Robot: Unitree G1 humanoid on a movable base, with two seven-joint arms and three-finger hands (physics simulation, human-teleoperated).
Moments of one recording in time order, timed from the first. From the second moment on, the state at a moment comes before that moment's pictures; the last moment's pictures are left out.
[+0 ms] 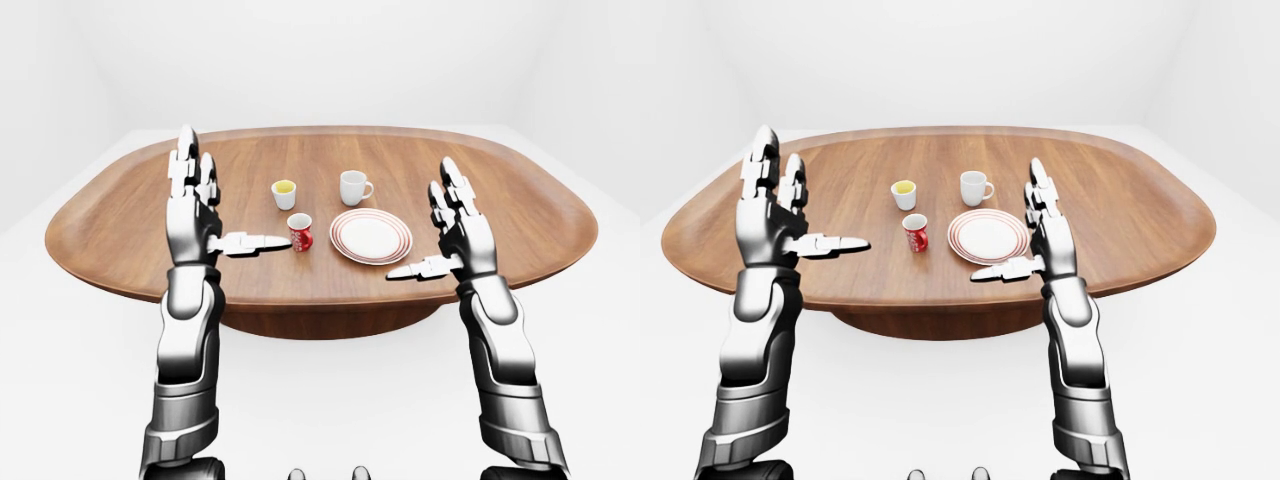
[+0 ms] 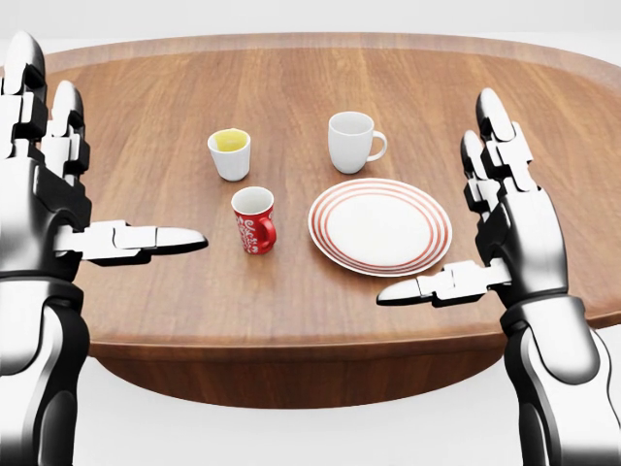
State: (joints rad) left arm -0.38 0.12 0.12 -0.20 -0.10 0.09 0.05; right arm -0.29 -0.15 -0.14 -0.15 0.05 0.09 0.16
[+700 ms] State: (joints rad) left arm -0.39 0.13 0.13 -0.21 -0.10 0.09 0.06; right arm -0.31 -0.16 -0.14 -0.12 0.03 0.09 0.17
